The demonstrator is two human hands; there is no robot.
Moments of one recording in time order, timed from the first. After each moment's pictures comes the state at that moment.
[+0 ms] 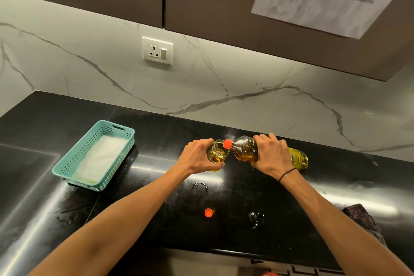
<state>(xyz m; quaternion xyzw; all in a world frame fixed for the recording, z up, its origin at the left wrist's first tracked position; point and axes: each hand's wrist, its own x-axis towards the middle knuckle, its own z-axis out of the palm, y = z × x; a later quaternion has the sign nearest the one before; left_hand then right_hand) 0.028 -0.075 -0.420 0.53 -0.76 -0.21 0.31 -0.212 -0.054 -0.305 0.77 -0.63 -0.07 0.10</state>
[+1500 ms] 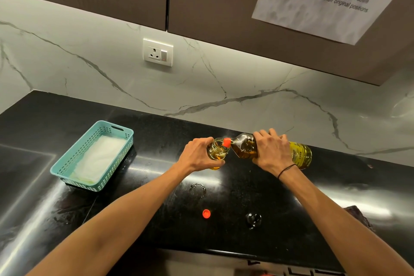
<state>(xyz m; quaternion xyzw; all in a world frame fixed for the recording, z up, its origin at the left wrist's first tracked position) 0.024 -0.083 -0.417 0.54 -0.75 -0.21 0.32 -0.208 -0.057 -0.289 0.76 -0.63 -0.08 0.16</state>
